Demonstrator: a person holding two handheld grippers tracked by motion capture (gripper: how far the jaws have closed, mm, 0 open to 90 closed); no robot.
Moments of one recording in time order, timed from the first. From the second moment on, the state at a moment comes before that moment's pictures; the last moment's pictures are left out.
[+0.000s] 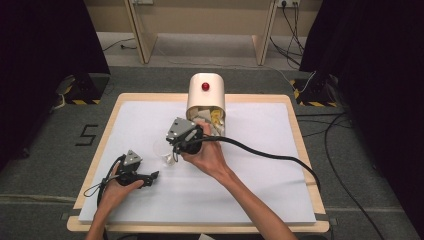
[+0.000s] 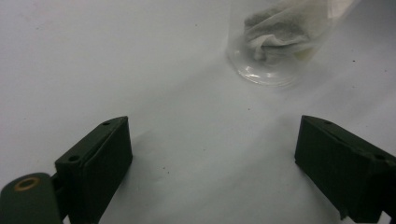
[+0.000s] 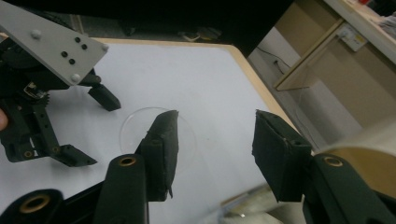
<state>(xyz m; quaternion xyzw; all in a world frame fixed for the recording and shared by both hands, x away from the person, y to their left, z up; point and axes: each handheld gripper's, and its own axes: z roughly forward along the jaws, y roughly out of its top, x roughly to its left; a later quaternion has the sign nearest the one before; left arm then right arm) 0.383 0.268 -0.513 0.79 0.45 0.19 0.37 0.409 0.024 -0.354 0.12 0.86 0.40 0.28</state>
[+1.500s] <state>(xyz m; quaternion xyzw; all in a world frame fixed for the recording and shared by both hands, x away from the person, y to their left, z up) 0.383 0.268 -0.513 0.79 0.45 0.19 0.37 0.418 -0.156 -0.348 0.29 0.79 0.48 0.27</state>
